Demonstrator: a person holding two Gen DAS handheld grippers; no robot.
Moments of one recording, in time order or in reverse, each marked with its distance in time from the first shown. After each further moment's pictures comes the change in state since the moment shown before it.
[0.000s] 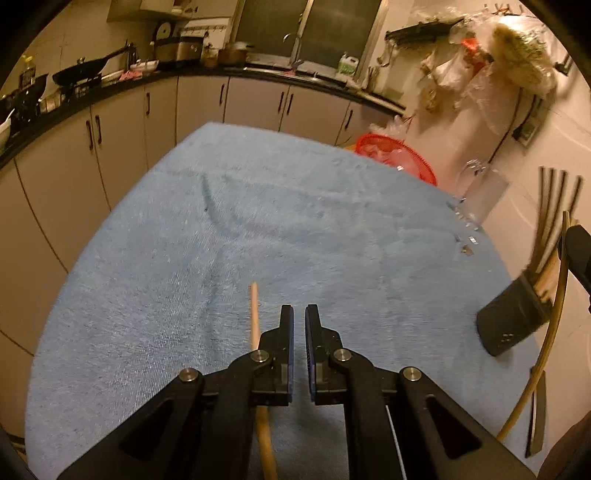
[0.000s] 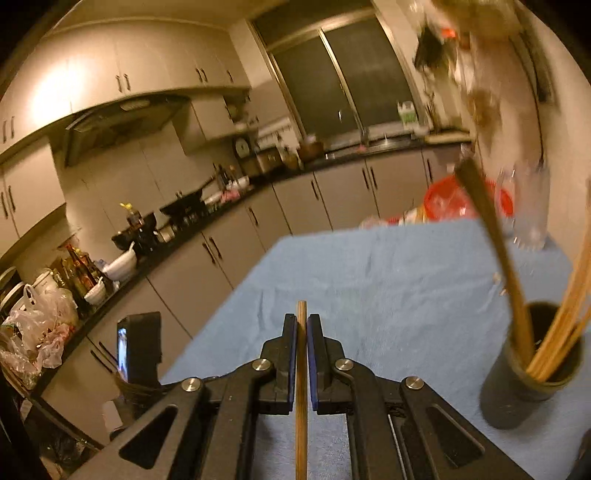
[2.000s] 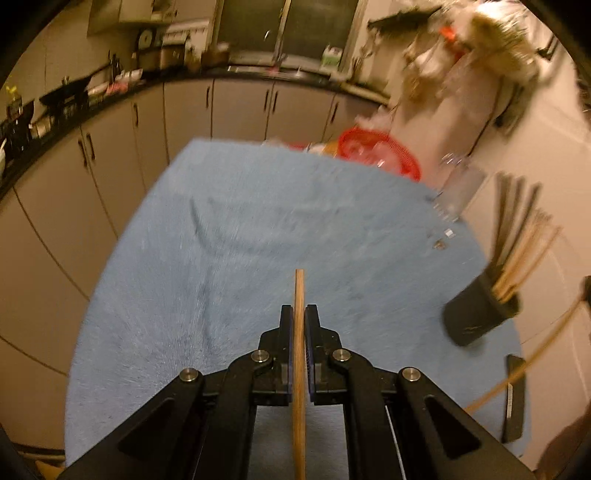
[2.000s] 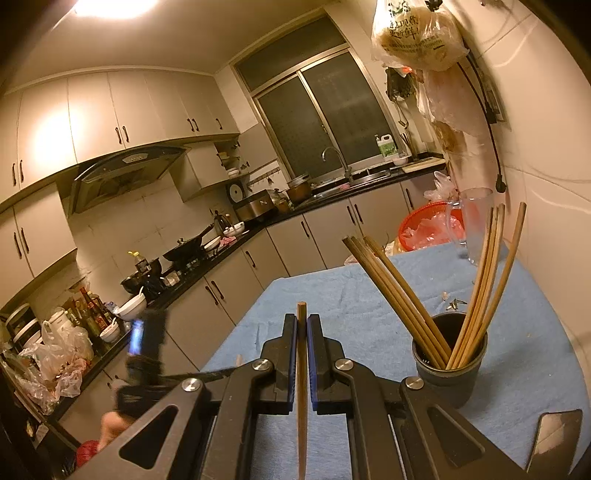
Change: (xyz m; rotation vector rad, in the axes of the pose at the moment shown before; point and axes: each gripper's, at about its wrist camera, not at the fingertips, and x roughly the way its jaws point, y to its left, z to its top) left arm -0.060 -0.037 0.025 0.070 0.030 -0.006; right arm -0.101 -0.038 0.002 0.098 -0.138 -0.003
